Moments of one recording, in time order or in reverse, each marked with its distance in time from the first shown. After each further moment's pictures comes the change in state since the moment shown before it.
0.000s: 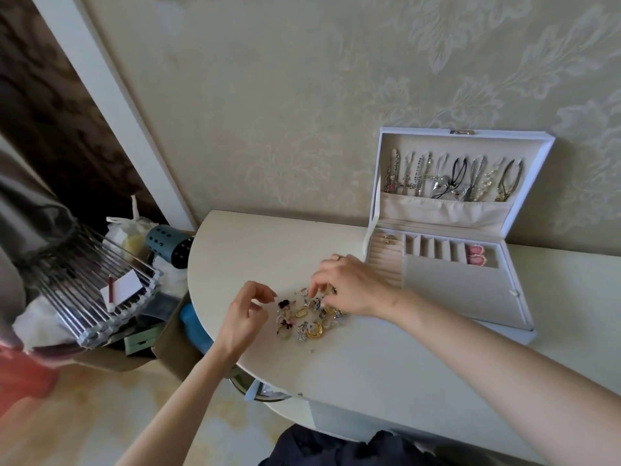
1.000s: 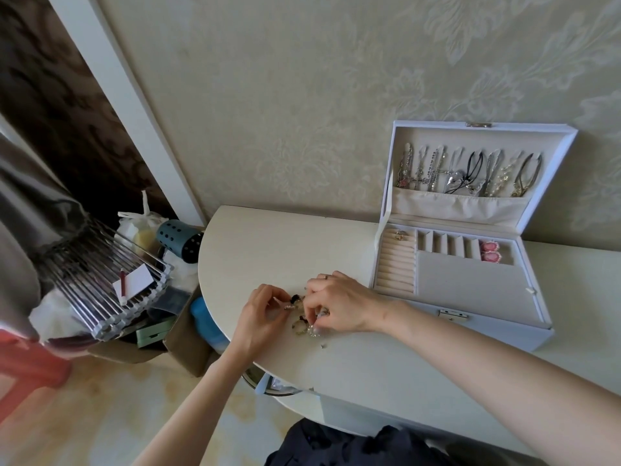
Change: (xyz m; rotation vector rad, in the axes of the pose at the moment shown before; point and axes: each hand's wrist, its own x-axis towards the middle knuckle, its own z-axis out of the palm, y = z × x) left_hand -0.004 -0.015 0.010 0.168 0.060 0.072; right_hand 0.005 -0.021 0.028 0.031 -0.157 -0.098
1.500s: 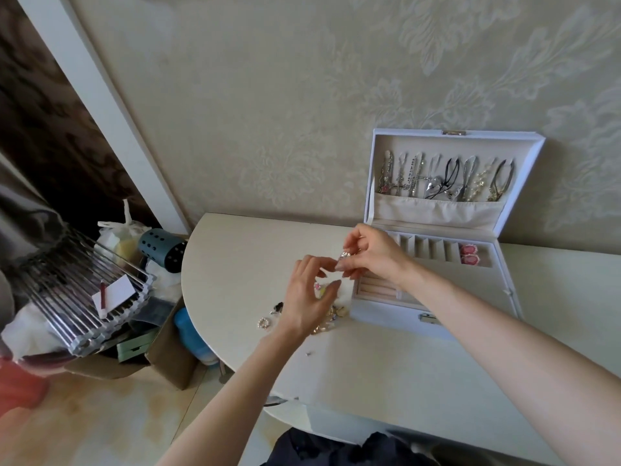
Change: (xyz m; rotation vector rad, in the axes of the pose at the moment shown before) left_hand 0.033 0.085 0.057 -0.115 0.006 0.270; right_hand -0.026 0.051 -0.060 0.957 0.442 0.454
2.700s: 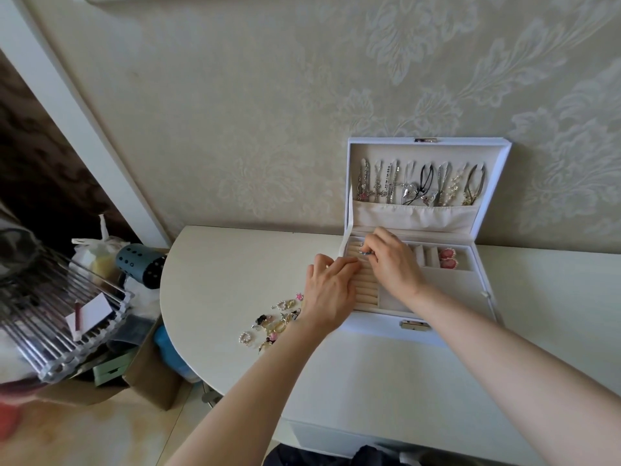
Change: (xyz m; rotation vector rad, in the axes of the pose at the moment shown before) left_hand 0.033 0.009 0.059 0.519 -0.029 0.264; right_hand 0.010 0.055 -0.046 -0.939 0.463 -0.556
